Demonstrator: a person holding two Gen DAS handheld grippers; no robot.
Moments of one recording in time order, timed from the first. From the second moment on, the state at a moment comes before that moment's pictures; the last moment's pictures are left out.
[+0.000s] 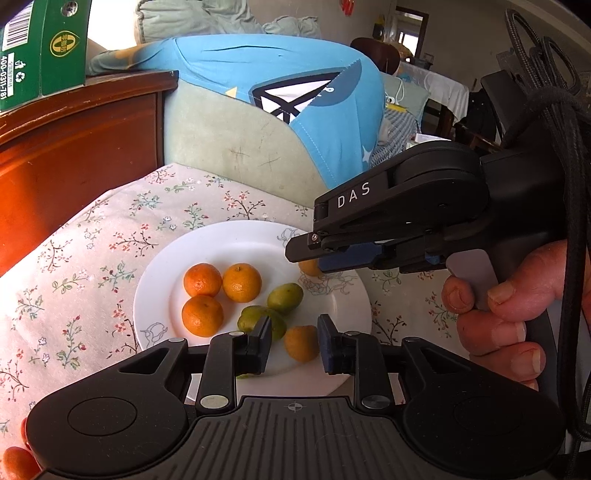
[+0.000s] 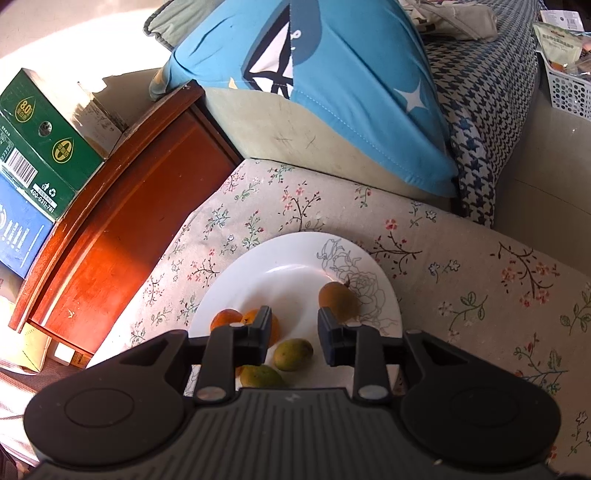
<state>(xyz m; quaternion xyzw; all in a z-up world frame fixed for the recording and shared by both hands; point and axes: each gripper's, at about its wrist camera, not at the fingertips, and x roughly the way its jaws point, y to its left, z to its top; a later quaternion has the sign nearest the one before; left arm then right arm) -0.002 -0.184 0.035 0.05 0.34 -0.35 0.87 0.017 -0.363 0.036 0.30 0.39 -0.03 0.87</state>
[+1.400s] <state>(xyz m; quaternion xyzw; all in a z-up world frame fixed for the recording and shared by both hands) -0.059 -0.058 0.057 0.04 0.38 -0.23 0.90 -0.094 -0.290 0.051 0.25 0.39 -0.09 0.88</state>
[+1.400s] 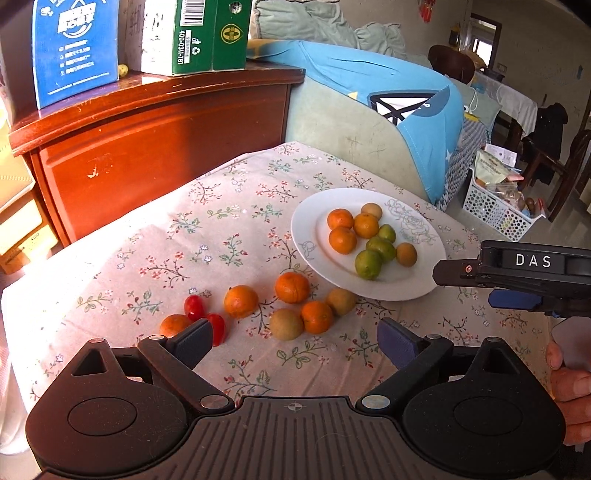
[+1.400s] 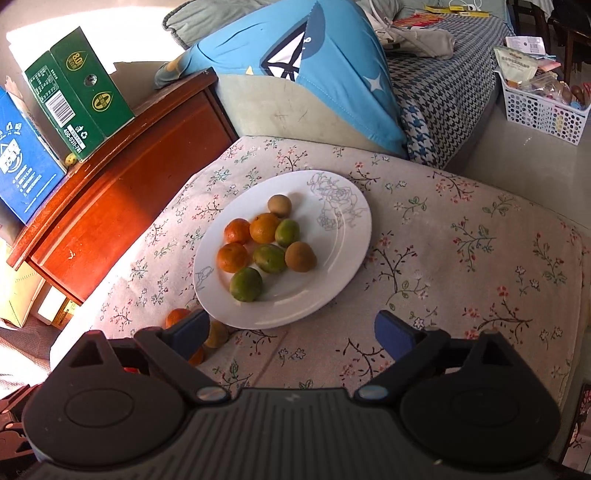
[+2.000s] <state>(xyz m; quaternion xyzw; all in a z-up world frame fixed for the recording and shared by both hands) -0.050 0.002 0.037 0.03 0.40 -0.13 0.91 -0.092 -0.235 0.041 0.18 0.39 -0.02 0.90</state>
